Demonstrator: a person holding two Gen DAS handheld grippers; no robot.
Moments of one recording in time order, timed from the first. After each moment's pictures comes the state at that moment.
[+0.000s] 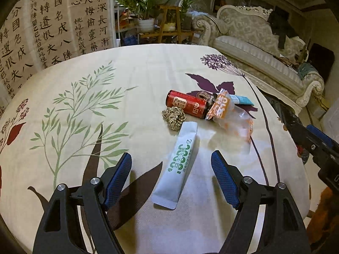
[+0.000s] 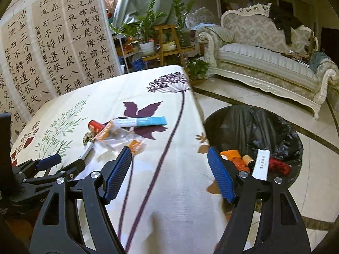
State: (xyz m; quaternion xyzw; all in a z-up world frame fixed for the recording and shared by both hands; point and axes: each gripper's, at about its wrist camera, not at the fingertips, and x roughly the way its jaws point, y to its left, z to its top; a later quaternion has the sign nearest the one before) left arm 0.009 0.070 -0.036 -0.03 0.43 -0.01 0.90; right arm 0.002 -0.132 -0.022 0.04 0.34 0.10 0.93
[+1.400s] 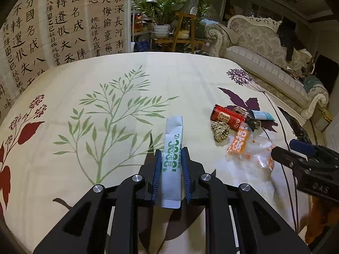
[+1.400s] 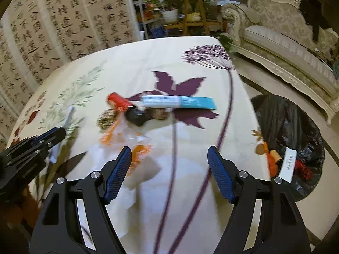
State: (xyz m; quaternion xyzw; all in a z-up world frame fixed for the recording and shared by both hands) left arm 0.000 0.134 -0.026 -0.05 0.40 0.01 0.91; right arm 0.033 -0.066 -0.035 -0.02 0.43 0.18 0.88
